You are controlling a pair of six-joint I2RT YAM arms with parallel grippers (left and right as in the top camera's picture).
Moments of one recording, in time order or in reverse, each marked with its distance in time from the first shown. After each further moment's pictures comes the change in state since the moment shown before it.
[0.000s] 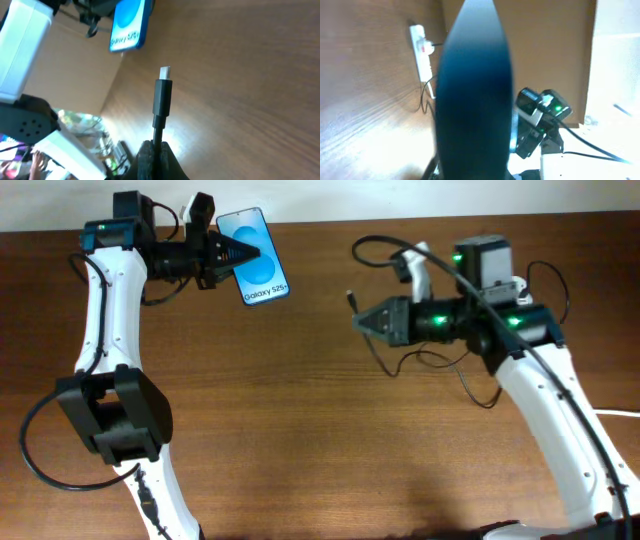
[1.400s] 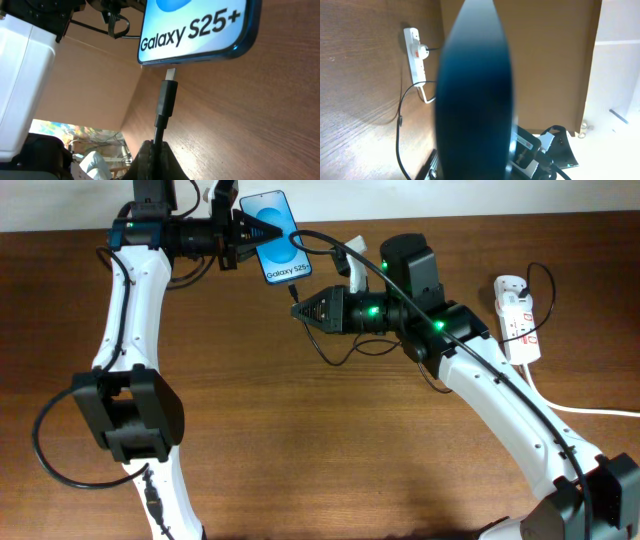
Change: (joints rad) left arm -0.084 0.000 -0.006 0.454 -0.051 -0.510; right arm 0.212 0.125 -0.009 0.417 0.125 0.377
